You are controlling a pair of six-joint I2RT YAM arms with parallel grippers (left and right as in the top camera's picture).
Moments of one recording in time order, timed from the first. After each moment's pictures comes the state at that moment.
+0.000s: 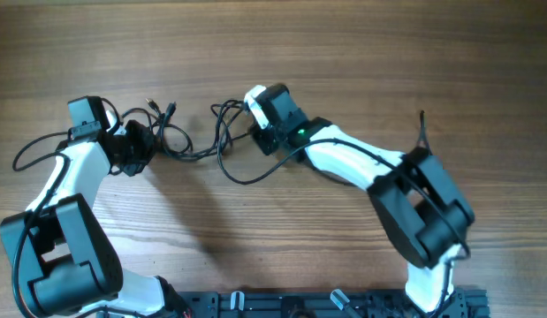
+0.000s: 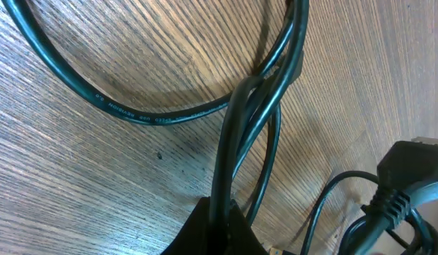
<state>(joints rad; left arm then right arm) 0.31 1.68 0.93 -0.46 0.39 -0.64 0.67 2.01 1.25 -0.13 -0.02 -0.04</state>
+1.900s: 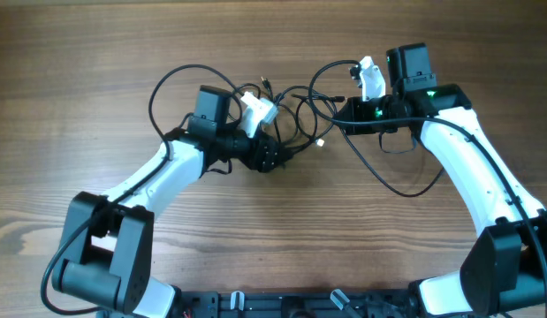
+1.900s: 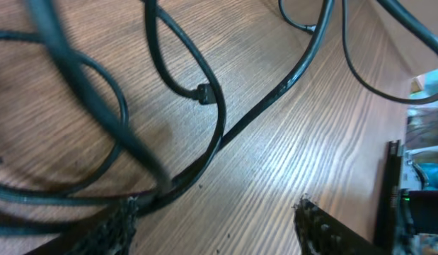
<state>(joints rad) -0.33 1.68 0.92 -0.23 0.76 0.08 0.19 1.63 1.25 -0.75 -0.52 0.11</state>
